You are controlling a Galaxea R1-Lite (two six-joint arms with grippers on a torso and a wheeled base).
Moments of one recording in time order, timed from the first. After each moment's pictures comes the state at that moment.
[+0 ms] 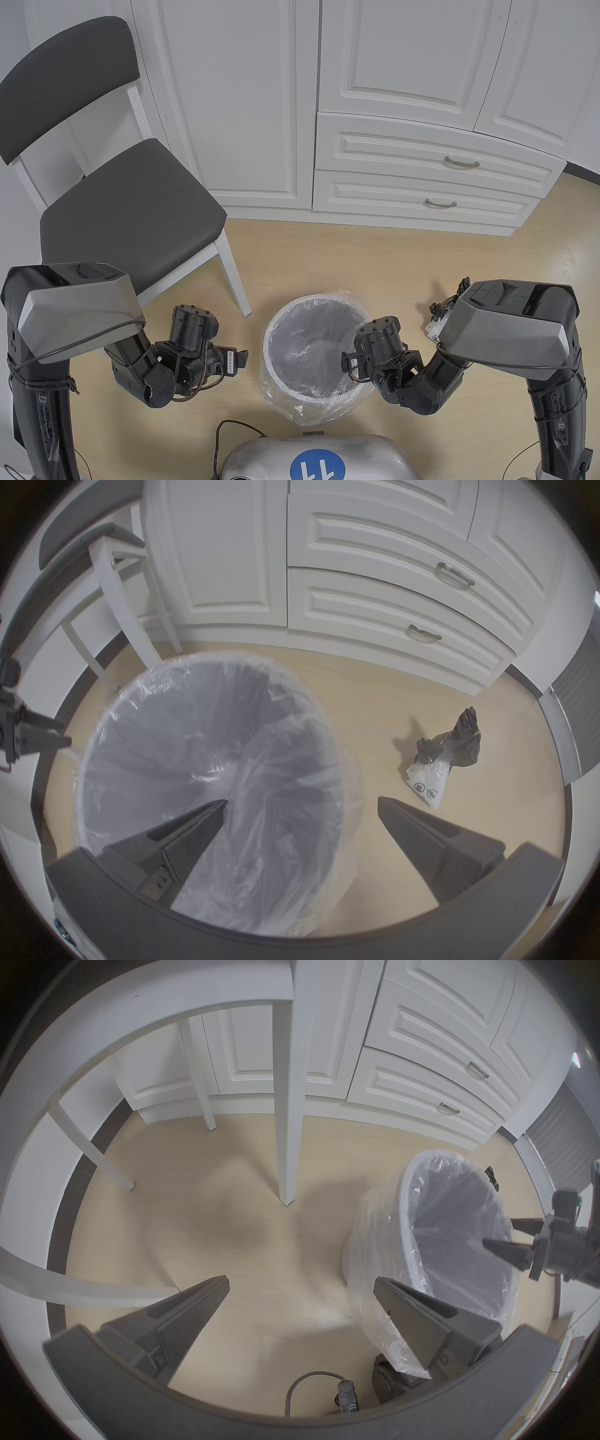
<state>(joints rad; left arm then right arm) -0.42 2.27 -0.70 -0.89 0.18 -0.22 0.64 2.43 -0.95 -0.85 -0.51 0.23</state>
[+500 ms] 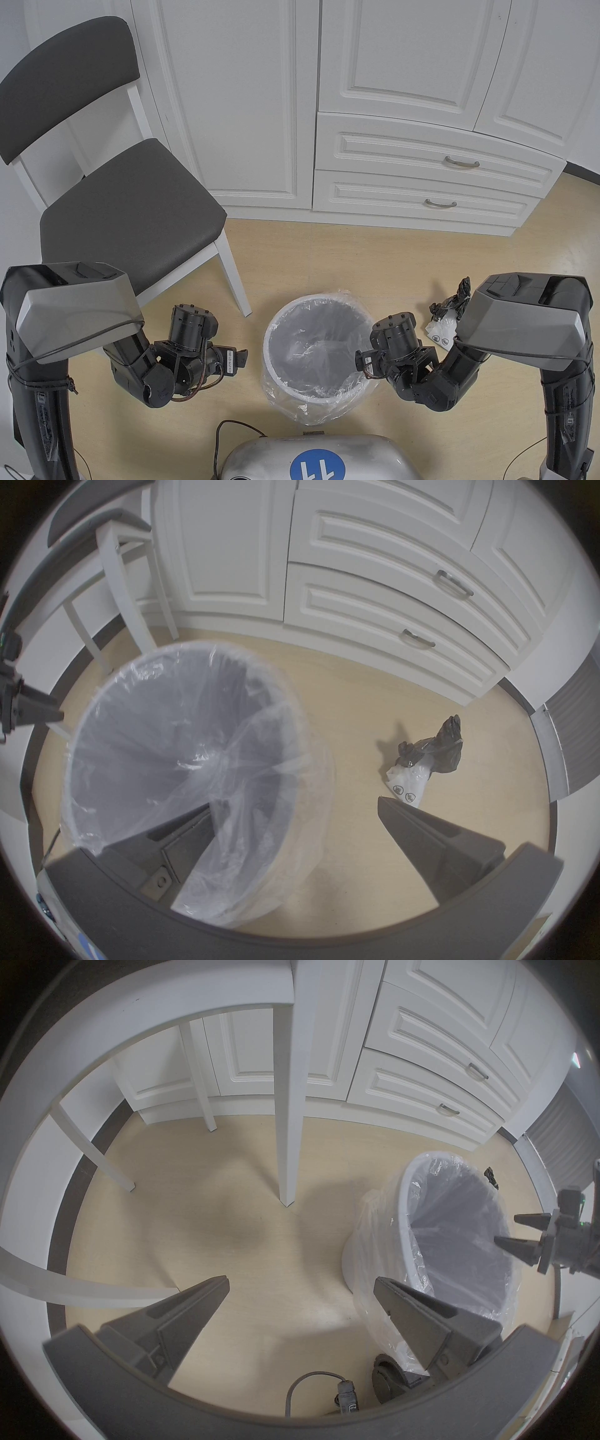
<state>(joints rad) -0.42 2.27 -0.70 -0.89 0.18 -0.22 0.61 2.37 -0.87 -0.86 -0.52 0.15</state>
